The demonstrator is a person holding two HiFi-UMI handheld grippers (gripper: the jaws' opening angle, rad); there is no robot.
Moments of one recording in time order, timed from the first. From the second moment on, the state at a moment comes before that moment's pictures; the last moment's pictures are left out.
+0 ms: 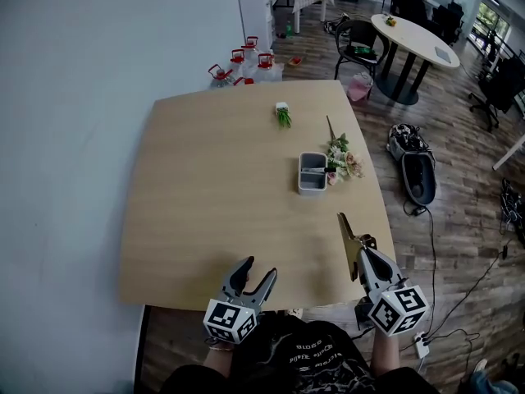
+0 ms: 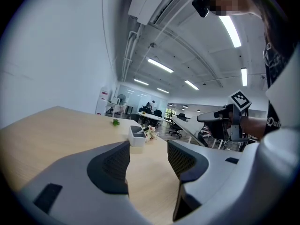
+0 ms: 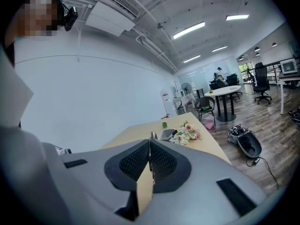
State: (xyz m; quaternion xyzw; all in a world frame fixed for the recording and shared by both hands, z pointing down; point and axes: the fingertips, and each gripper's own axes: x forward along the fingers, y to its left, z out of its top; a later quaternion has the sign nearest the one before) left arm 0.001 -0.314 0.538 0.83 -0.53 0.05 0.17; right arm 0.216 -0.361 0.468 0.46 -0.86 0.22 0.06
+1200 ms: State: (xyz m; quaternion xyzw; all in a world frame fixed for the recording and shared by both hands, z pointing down) left arm -0.101 -0.291 0.526 0.76 -0.63 0.01 0.16; right arm 0.025 -0.358 0.456 0.26 -0.94 0.18 0.09
